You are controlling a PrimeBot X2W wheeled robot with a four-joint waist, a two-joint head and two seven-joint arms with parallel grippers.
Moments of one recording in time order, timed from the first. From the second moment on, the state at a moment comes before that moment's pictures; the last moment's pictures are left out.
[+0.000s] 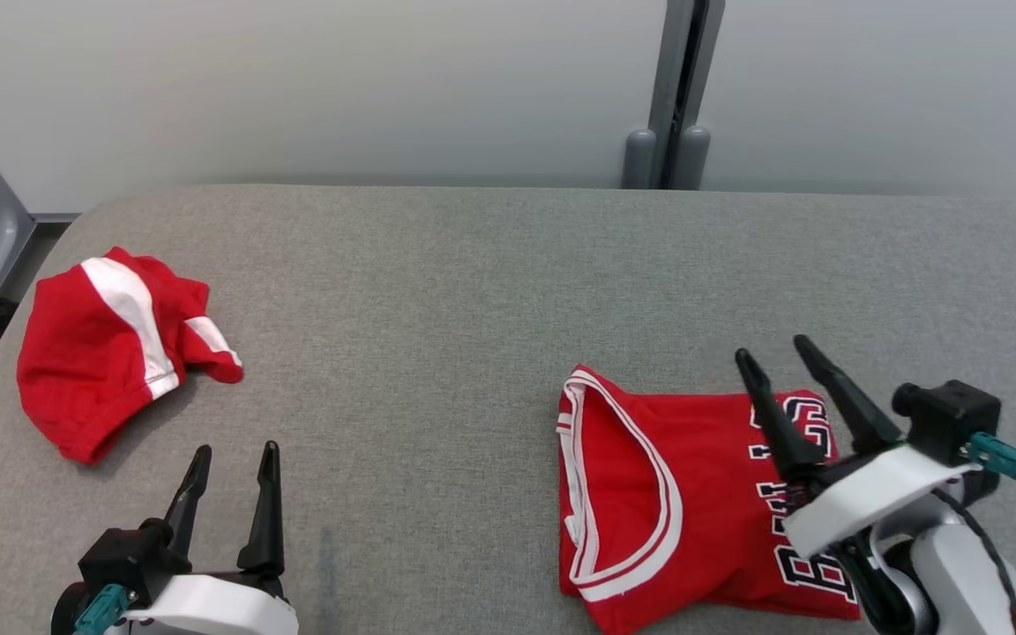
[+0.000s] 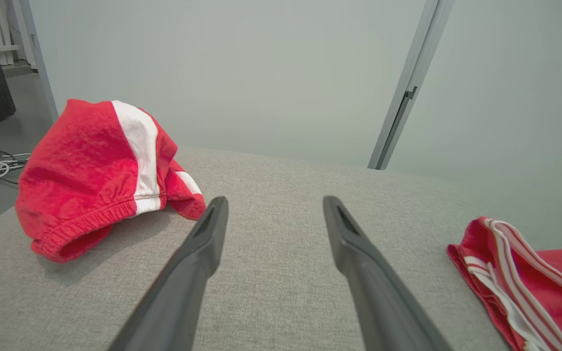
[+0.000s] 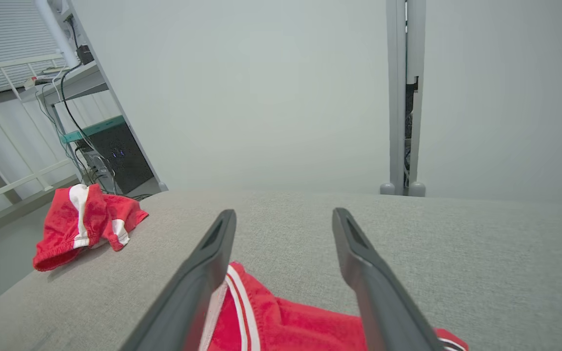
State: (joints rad) left arm -0.04 0.05 0.01 0.31 -0.24 -0.09 -0.26; right arm -0.29 -0.21 0.36 0.29 0.53 0.13 -0.15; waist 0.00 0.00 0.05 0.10
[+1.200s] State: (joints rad) left arm 0.08 0.05 0.10 0.15 -0.14 -0.10 -0.26; right arm 0.04 -0.13 0.03 0.13 0.36 0.13 -0.26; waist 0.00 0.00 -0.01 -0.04
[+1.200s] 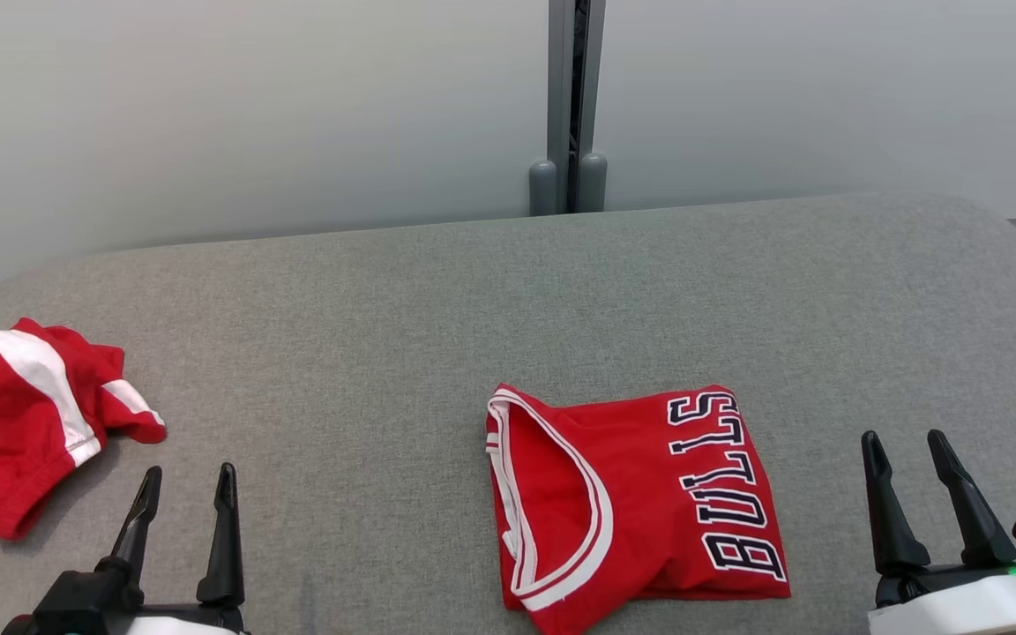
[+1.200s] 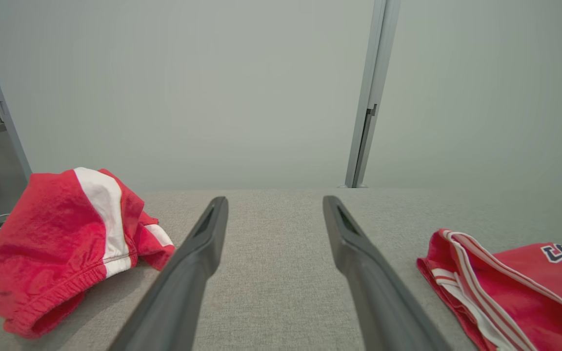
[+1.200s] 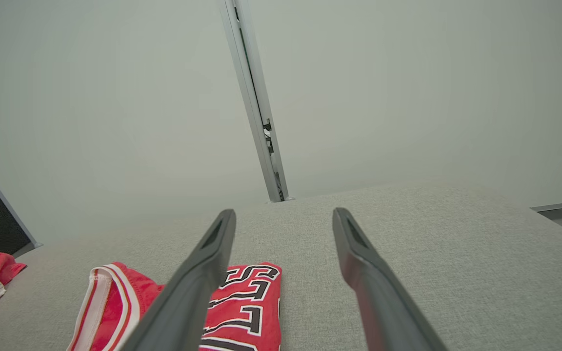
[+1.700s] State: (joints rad) left arm 0.12 0.05 0.08 0.13 -0.12 -0.09 -0.26; right arm 0.05 -0.13 0.02 0.17 0.34 0.13 -0.26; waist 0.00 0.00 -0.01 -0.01
